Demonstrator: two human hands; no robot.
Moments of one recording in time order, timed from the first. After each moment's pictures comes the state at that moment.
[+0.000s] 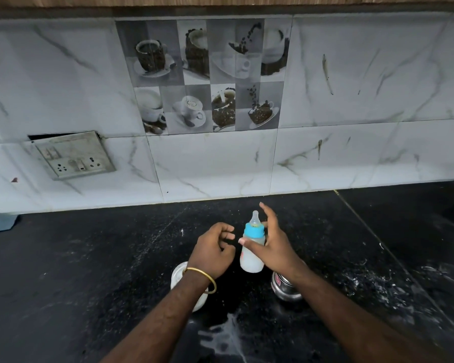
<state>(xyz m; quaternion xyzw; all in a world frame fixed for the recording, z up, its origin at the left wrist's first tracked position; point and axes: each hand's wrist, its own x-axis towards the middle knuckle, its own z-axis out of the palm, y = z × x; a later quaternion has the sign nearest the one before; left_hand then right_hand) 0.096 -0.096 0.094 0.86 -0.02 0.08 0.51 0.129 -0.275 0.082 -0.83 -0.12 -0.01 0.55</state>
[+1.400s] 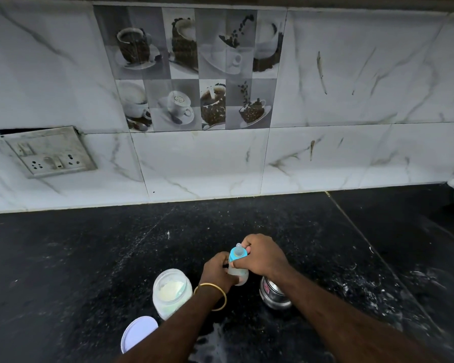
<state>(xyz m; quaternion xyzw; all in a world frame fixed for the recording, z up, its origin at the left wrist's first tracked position) 0.123 -0.137 0.010 0.85 0.09 -0.05 0.51 0.156 -0.276 0.072 -0.95 -0.05 0.09 0.29</state>
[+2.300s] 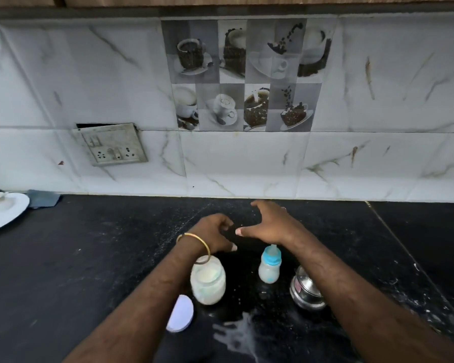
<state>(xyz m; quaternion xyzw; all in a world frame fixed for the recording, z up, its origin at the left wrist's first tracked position) 0.106 -0.029 0.124 0.93 0.04 -0.06 0.36 0.137 -0.211 0.171 -0.95 -0.15 0.13 0.26</state>
